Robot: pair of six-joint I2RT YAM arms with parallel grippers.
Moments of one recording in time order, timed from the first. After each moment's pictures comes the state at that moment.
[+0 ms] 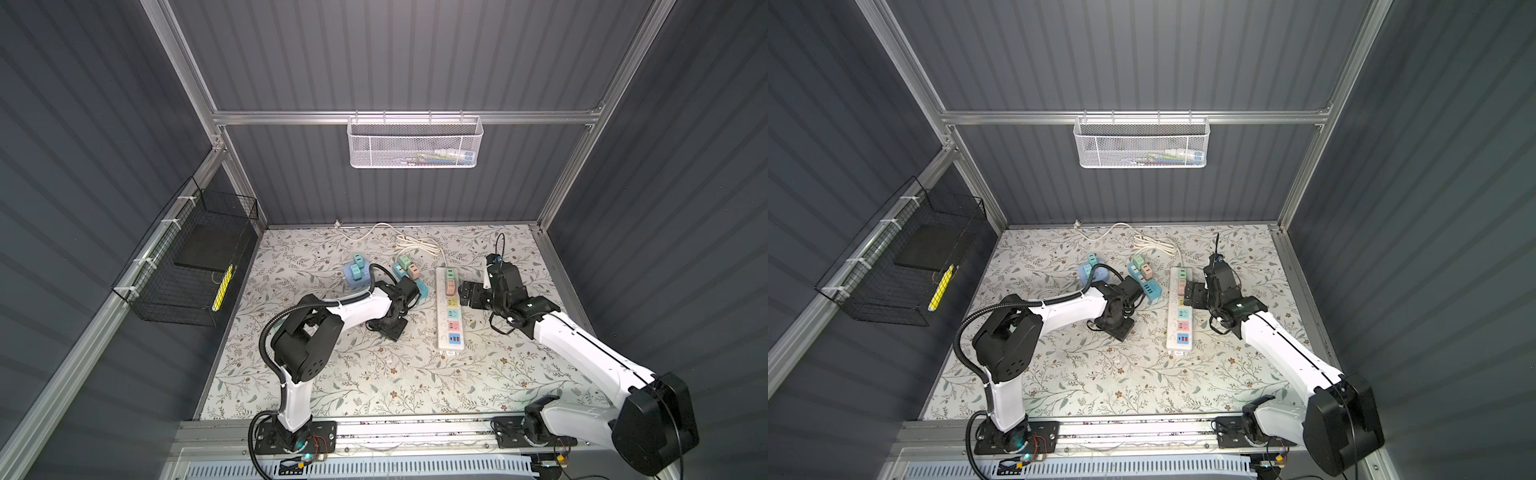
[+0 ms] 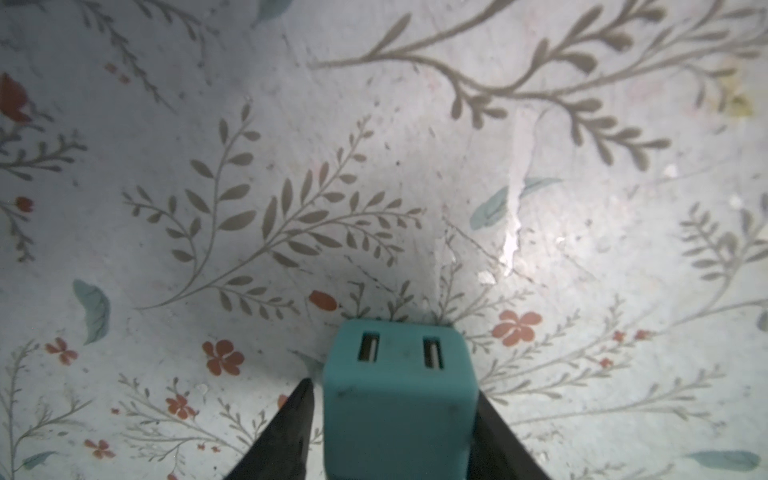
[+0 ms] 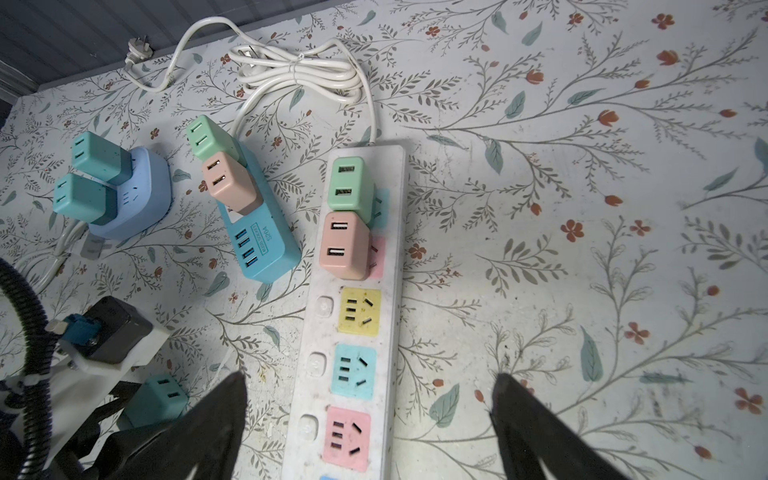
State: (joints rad) left arm -0.79 1.92 1.29 -0.83 -0.10 -0.19; right arm 0.40 1.22 0.84 -0.37 0.10 0.42
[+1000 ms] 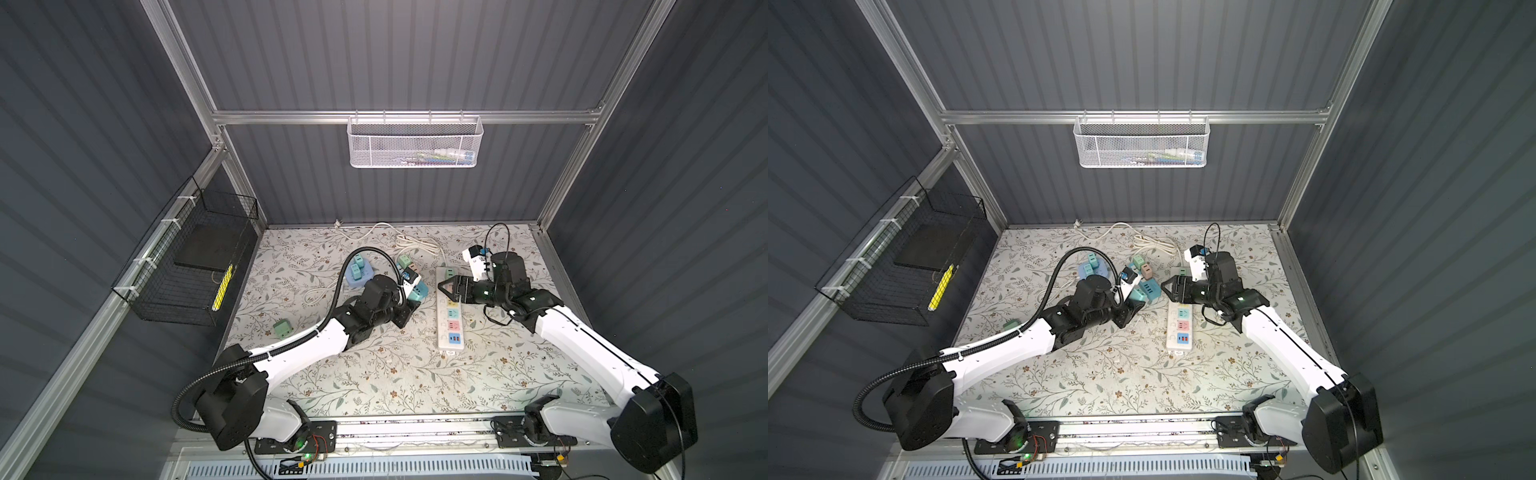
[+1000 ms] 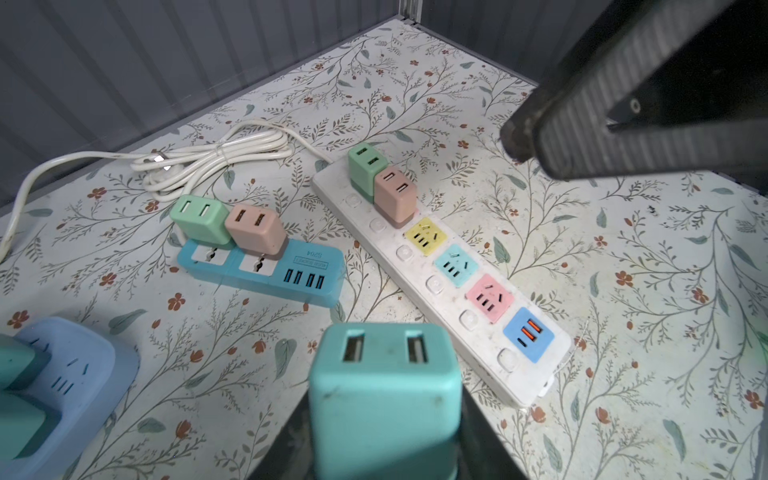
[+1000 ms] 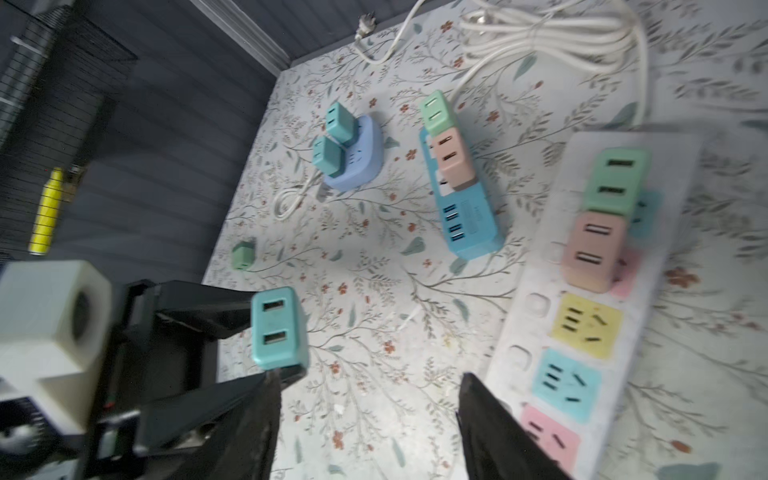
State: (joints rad) left arm -0.81 1.41 0.90 -0.03 0.07 0.02; right arm 0.41 1.25 0.95 -0.29 -0.48 0.48
